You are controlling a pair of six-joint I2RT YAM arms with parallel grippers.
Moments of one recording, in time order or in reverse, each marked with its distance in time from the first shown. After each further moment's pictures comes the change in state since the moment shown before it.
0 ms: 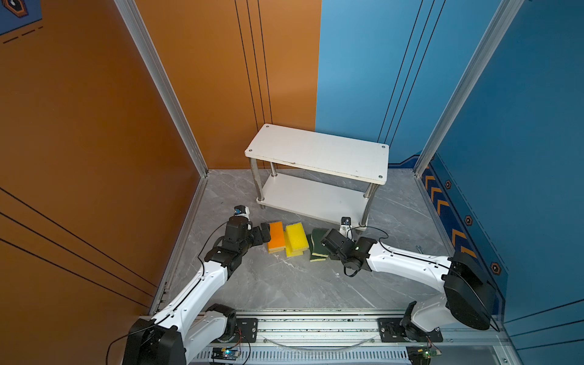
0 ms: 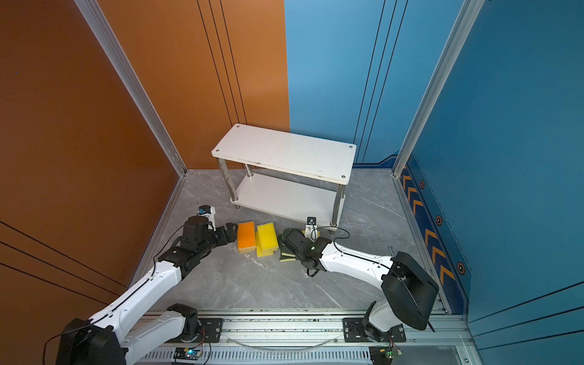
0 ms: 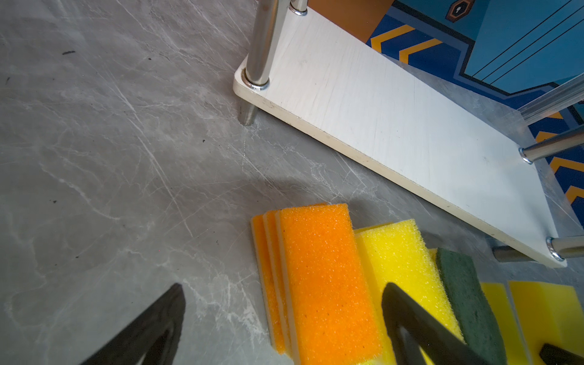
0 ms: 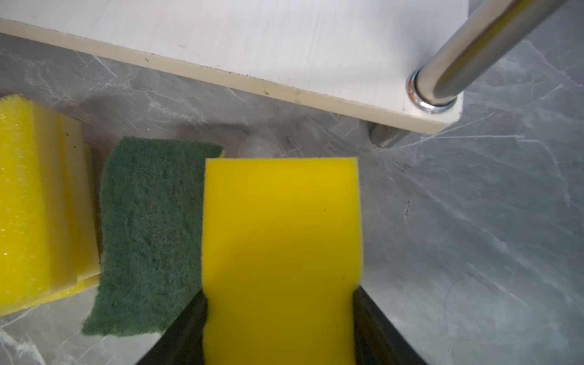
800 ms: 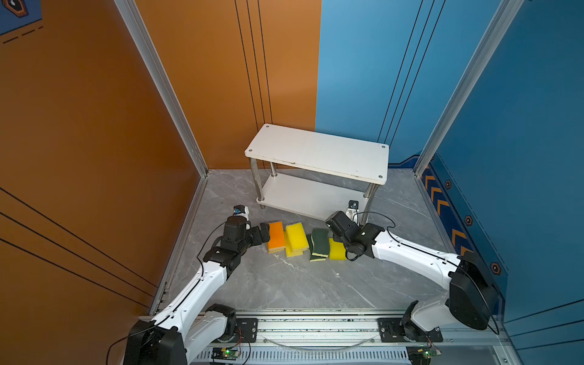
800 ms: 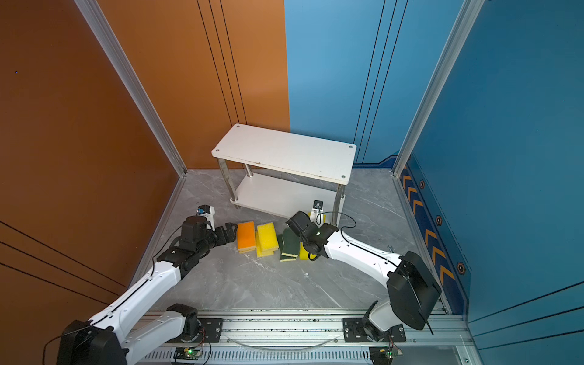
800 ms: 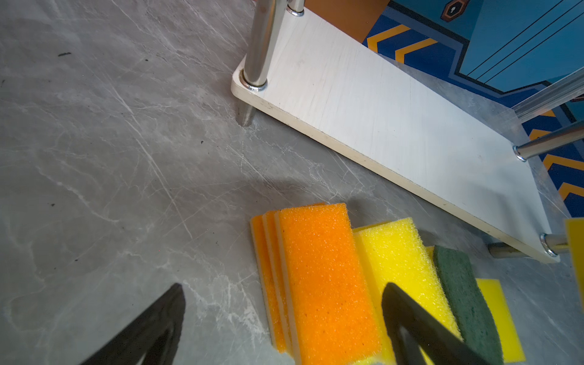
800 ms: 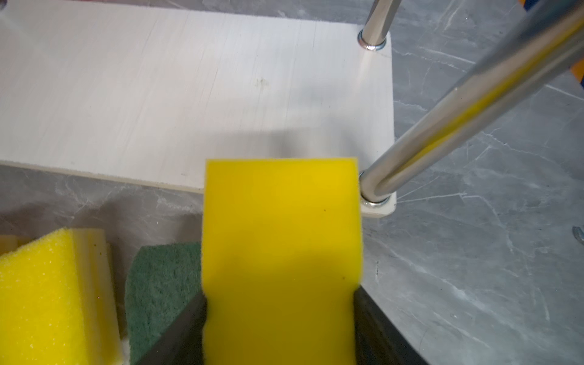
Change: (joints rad) left arm 0.023 -0.006 0.000 -0.001 0.034 0.019; right arm -0.116 0.003 0.135 -0.014 0.080 -0.052
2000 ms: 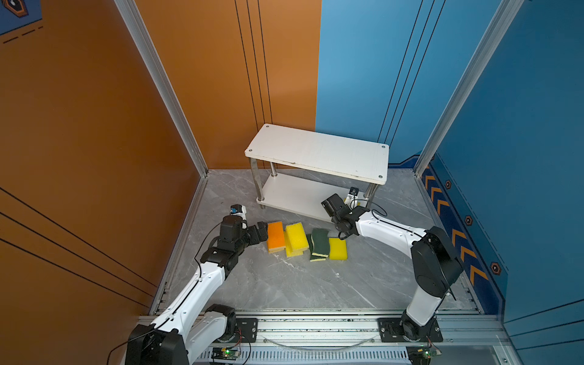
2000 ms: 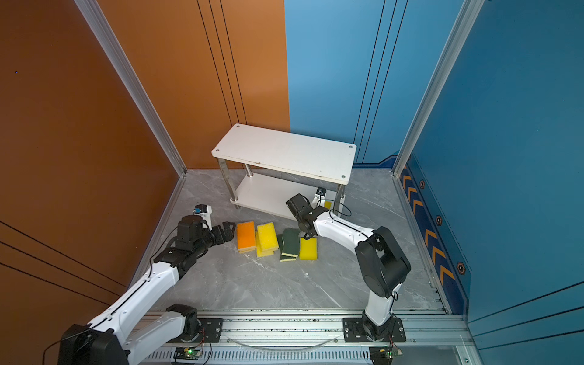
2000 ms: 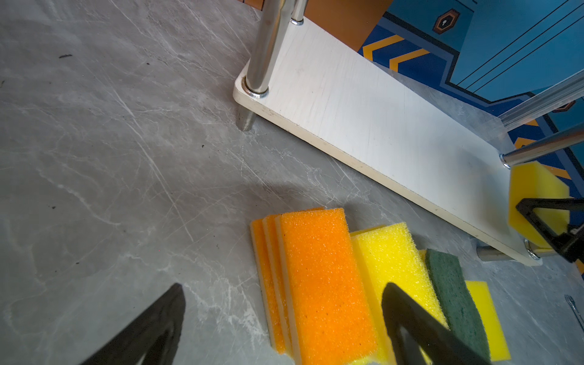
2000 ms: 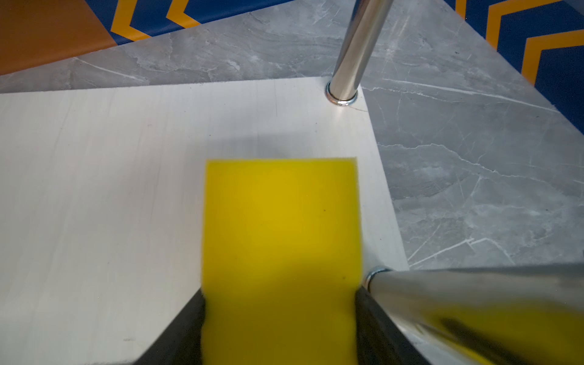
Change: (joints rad) left arm 0.047 -0.015 0.000 0.001 0.051 0.000; right arm -0.147 0.288 0.194 0.067 0.079 0.038
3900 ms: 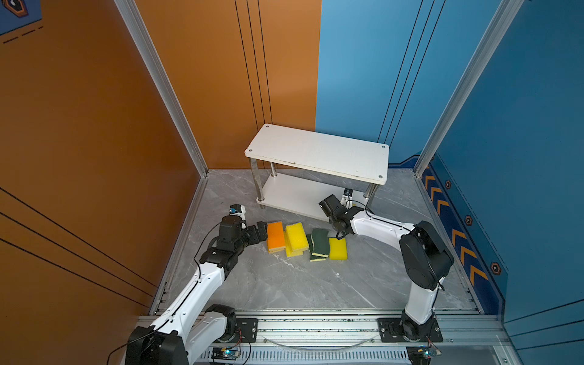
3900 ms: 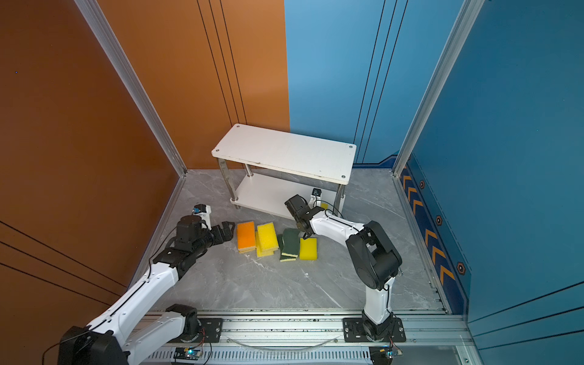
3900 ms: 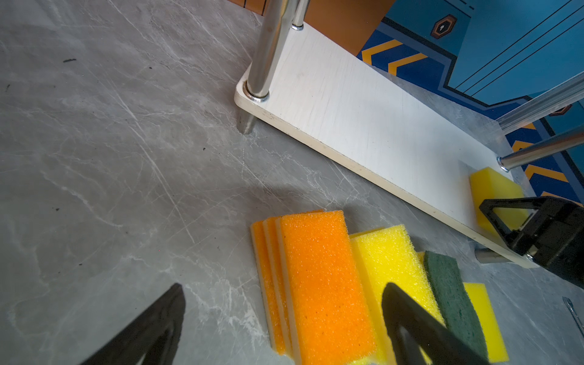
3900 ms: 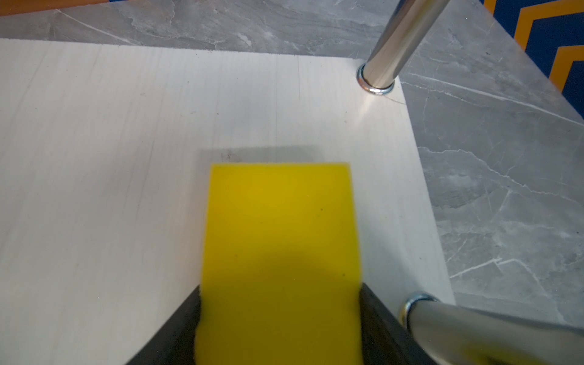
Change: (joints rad) left arm 0.003 -0.009 0.000 0.000 0.000 0.000; right arm -0.011 0.080 0.017 0.054 -0.026 -0.091
